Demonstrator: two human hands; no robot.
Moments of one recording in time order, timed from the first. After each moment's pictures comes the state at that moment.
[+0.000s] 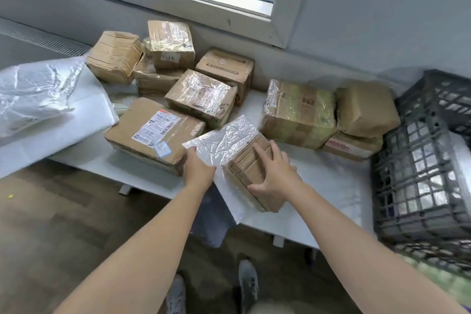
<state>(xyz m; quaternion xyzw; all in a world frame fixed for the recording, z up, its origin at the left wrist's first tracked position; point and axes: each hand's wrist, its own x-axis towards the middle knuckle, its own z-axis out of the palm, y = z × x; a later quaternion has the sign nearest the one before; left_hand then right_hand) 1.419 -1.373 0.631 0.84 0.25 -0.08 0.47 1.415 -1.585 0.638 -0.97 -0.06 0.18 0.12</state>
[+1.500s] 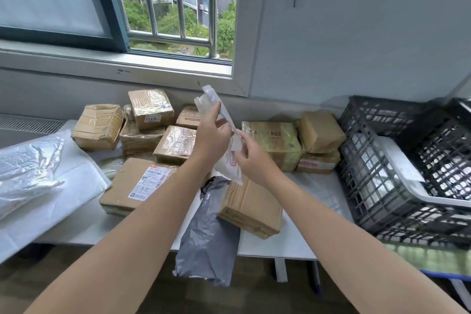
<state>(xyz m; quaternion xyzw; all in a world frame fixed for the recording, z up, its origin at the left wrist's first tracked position) 1.472 -1.387 0.812 0.78 -0.12 0.02 0.62 1.423 -1.515 0.773 -0.88 0.01 -0.02 0.47</state>
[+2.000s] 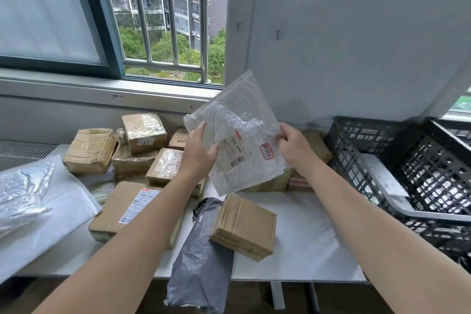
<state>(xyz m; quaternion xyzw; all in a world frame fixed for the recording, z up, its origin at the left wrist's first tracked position) 1.485 -1.377 0.815 0.84 -0.12 0.07 0.52 1.428 -1.604 0.848 -0.86 0.06 -0.14 0.48</state>
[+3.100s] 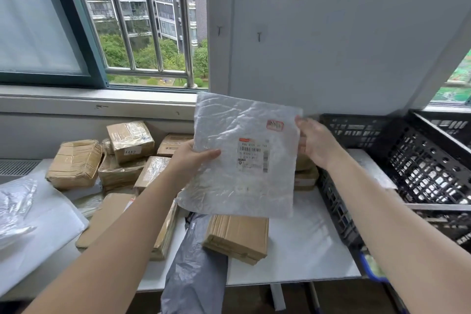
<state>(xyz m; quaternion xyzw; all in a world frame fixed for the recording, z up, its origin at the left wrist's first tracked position) 1.492 -1.378 0.825 0.67 -0.13 -0.18 0.71 1.415 -1.680 0.861 -0.67 0.13 -0.10 0.72</state>
